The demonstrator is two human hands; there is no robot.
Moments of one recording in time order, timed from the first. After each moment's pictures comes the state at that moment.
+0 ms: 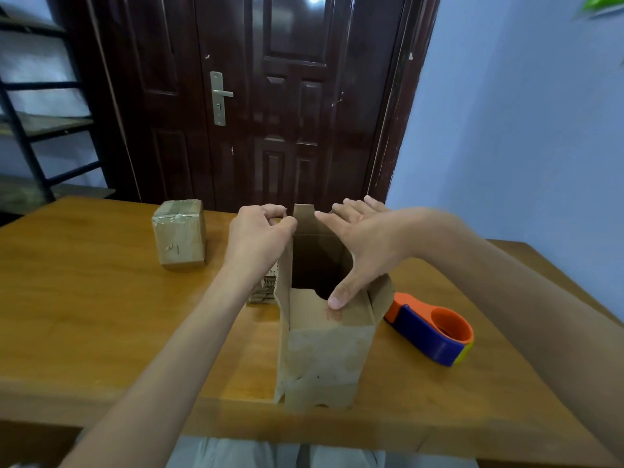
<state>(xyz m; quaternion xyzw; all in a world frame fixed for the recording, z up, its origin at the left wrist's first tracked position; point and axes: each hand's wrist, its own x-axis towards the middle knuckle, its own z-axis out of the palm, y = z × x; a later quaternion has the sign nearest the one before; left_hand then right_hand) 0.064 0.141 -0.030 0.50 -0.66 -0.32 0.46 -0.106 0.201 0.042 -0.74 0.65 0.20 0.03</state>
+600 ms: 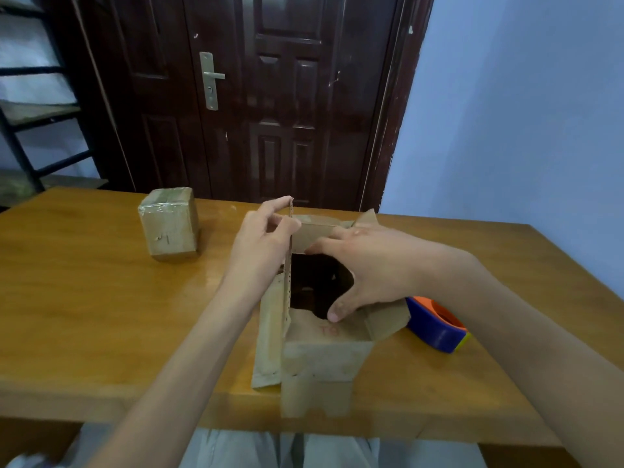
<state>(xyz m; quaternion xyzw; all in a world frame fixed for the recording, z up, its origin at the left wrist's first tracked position) 0.056 0.162 -0.054 0.44 -0.65 -0.42 0.46 -0.111 0.226 0.001 -0.78 0.61 0.12 0.03</state>
